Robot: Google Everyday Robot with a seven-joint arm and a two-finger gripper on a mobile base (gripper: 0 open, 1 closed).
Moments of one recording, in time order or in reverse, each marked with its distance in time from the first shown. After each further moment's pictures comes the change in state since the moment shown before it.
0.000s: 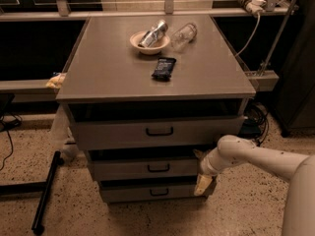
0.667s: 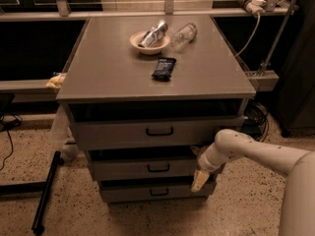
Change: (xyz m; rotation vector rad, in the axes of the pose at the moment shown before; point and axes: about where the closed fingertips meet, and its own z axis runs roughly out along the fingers) arm -0.020 -0.009 -0.007 -0.025 -0.015 -0.001
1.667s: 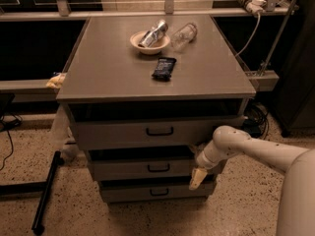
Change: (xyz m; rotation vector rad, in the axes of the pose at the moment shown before) arm -0.011 -0.009 -0.003 -0.008 -0.023 -0.004
